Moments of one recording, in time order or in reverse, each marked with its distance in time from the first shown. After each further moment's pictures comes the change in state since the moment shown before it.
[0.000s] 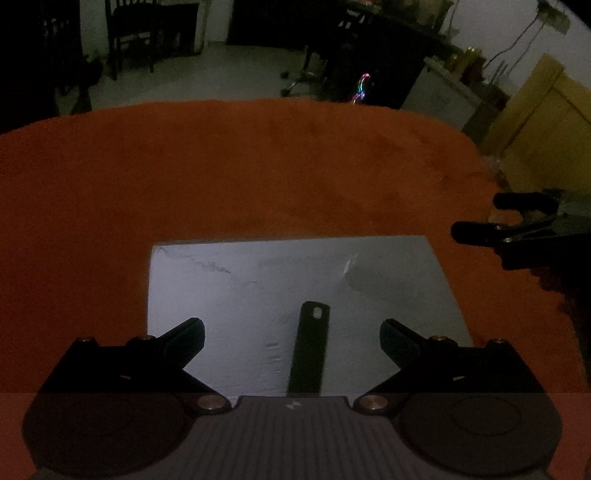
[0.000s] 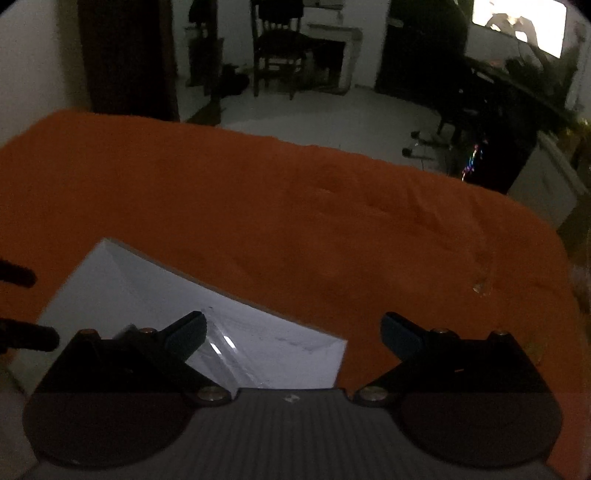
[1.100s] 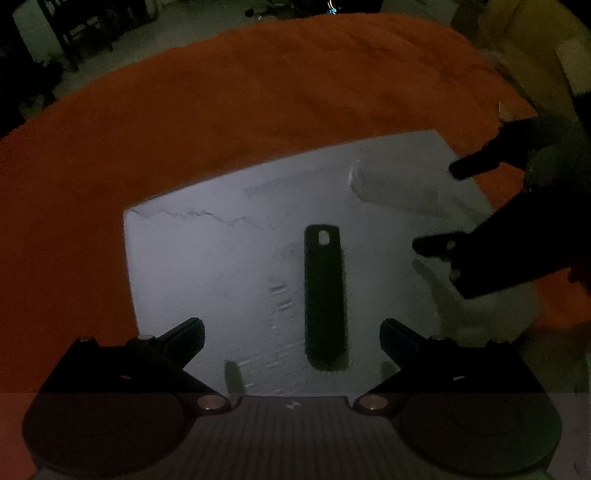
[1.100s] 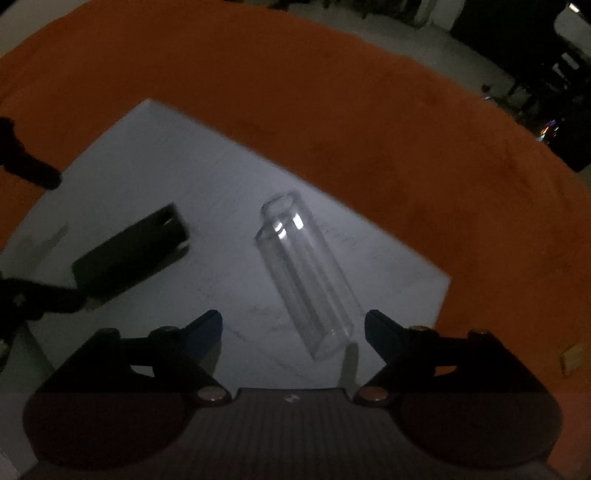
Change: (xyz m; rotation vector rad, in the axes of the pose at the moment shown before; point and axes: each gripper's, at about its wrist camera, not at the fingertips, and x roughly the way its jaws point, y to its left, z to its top) left arm 0.032 -0.015 -0.008 0.208 0.236 0.088; right arm 0.084 0.070 -0.051 -0.222 0.300 0.086
